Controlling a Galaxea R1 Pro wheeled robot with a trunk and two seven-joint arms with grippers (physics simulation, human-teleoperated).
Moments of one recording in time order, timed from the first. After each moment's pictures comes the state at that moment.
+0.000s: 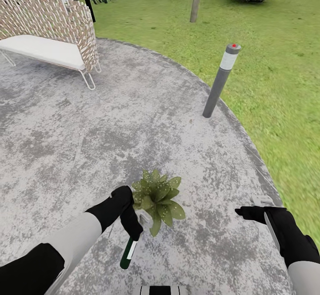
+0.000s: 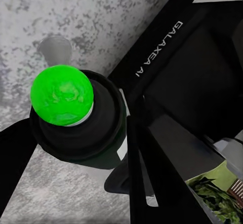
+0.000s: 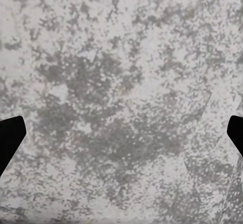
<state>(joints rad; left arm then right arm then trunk) -0.92 -0.05 -0.61 -0.55 -0.59 0.99 -1.21 -0.56 -0.23 -0.23 -0.98 0.17 0.71 0.30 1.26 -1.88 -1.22</state>
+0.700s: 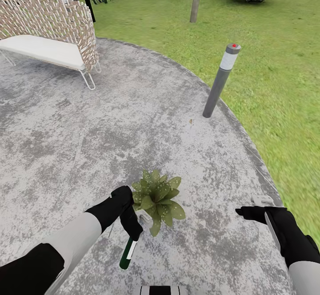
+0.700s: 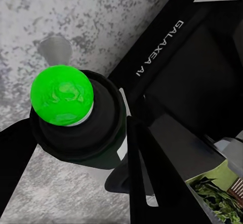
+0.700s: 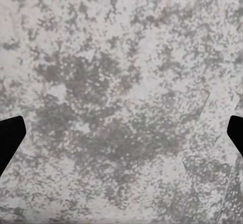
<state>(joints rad) -0.92 -0.04 -0.62 -0.55 -0.59 0.99 -1.21 -0.56 -0.24 -0.23 -0.98 0.17 0.71 0.30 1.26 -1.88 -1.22</state>
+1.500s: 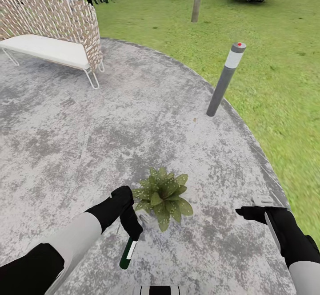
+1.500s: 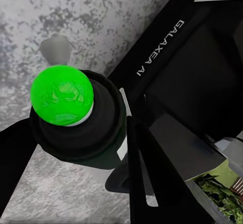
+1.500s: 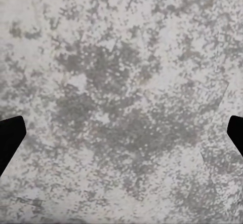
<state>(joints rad) -0.92 -0.04 -0.62 -0.55 -0.59 0.99 -1.21 -0.56 -0.24 -0.23 -0.98 0.17 0.71 0.30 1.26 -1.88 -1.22</state>
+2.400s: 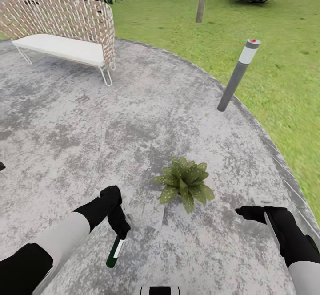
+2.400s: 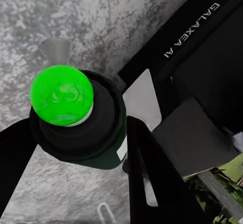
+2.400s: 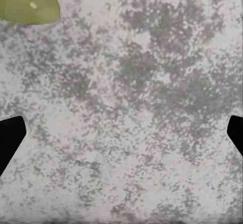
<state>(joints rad) -0.92 0.04 -0.61 -0.55 -0.60 0.99 -1.21 -0.56 -0.23 -0.23 -0.98 0.16 0.71 0.30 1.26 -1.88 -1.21</state>
